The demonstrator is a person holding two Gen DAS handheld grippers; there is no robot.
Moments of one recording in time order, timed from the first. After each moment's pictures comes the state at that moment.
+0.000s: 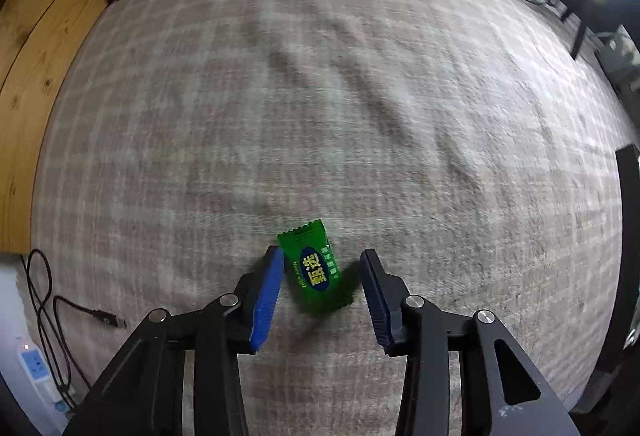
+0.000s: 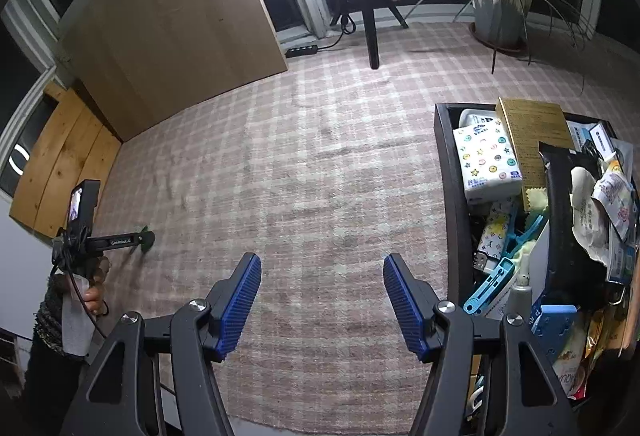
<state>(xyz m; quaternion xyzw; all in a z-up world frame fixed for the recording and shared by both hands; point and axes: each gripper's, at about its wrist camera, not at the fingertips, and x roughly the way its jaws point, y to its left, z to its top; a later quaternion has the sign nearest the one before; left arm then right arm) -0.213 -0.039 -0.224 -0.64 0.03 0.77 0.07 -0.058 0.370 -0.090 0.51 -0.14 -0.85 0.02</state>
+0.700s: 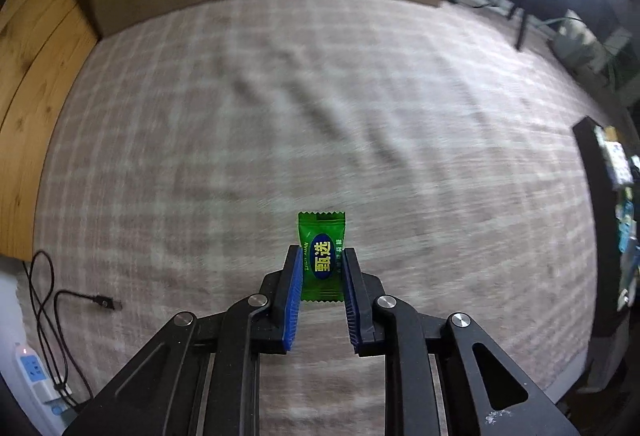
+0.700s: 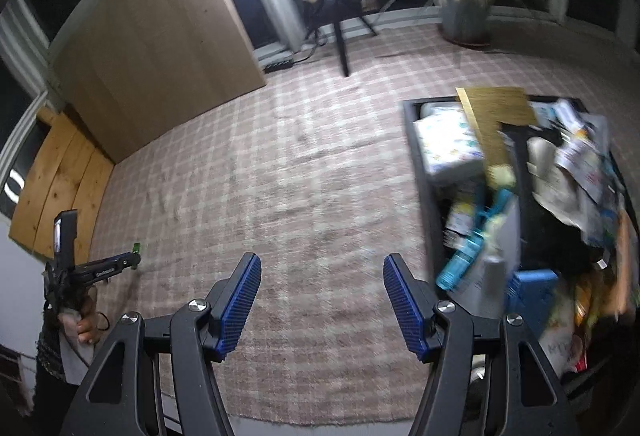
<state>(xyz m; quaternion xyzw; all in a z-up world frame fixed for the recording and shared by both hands) -0.139 -0.026 -0.168 -0.58 0.04 0.80 0.14 -0.018 0.387 -0.078 0.49 -0.17 -0.86 -0.02</state>
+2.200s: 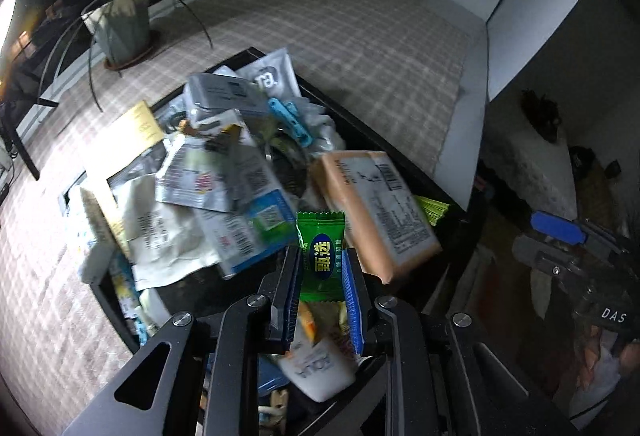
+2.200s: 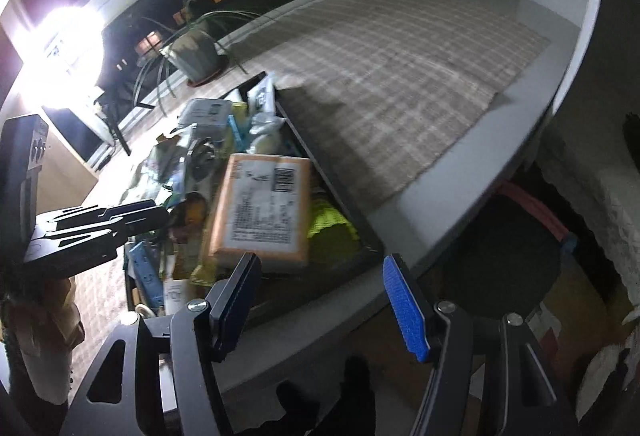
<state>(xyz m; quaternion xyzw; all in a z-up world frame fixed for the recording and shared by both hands) 0.054 0.582 -0.112 -0.49 0.23 0.67 0.50 0.205 0.674 -0.087 0.44 -0.27 -0.82 -0.23</state>
